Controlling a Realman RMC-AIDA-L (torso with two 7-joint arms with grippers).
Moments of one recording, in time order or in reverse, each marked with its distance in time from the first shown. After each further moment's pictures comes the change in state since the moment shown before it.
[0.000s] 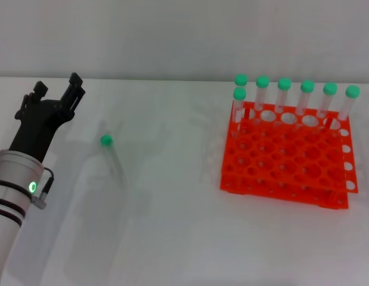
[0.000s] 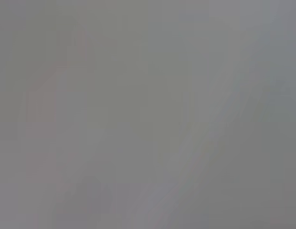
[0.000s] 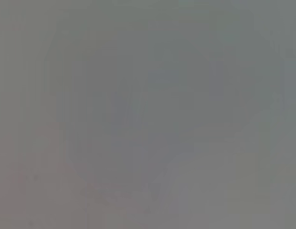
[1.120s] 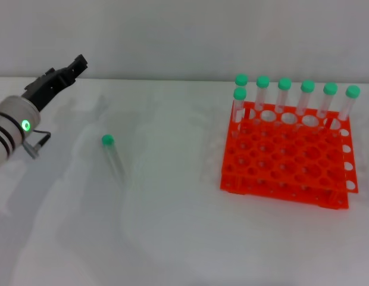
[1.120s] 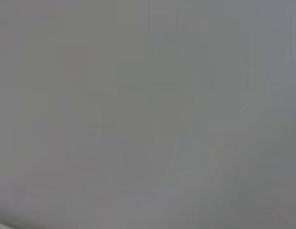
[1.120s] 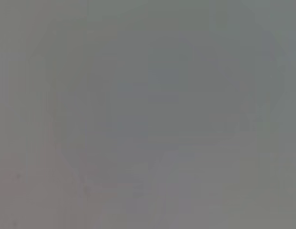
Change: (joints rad) left arm -0.204 0.159 -0.092 0.011 0.213 -0.476 -0.395; right arm -0.003 0.003 -0.003 0.006 0.048 0.002 0.002
